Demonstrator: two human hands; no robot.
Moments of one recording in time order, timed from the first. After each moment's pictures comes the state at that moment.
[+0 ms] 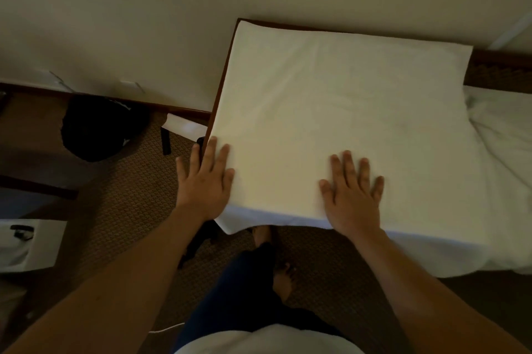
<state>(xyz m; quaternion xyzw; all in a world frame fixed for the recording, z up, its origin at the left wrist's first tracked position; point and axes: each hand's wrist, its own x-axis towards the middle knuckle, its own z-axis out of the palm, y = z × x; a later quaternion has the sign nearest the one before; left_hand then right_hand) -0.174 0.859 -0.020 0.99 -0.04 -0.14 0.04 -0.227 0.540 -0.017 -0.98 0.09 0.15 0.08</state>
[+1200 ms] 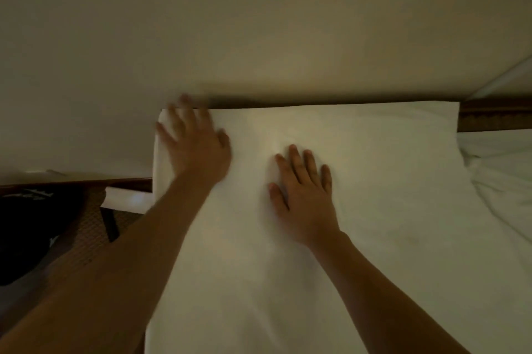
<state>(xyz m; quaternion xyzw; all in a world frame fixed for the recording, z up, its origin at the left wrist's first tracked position) 0.202 0.720 -0.011 1.00 -0.03 -0.08 0.04 0.063 0.548 -0.020 -0.98 0.06 0.10 0.15</state>
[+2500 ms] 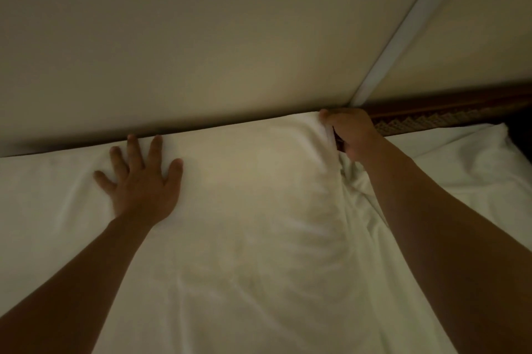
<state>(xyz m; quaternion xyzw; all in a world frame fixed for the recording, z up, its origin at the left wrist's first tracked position) 0.163 0.516 -0.028 0.99 0.01 -0.12 0.04 0.134 0.131 -0.002 -0.67 0.40 0.03 0.62</state>
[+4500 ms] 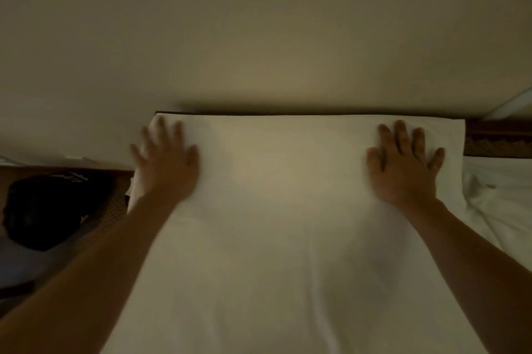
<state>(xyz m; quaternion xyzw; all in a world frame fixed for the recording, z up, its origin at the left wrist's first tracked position) 0.173 0.722 -0.012 0.99 0.06 -0.09 0.03 0.097 0.303 -0.023 -0.97 0.20 0.10 0.08</state>
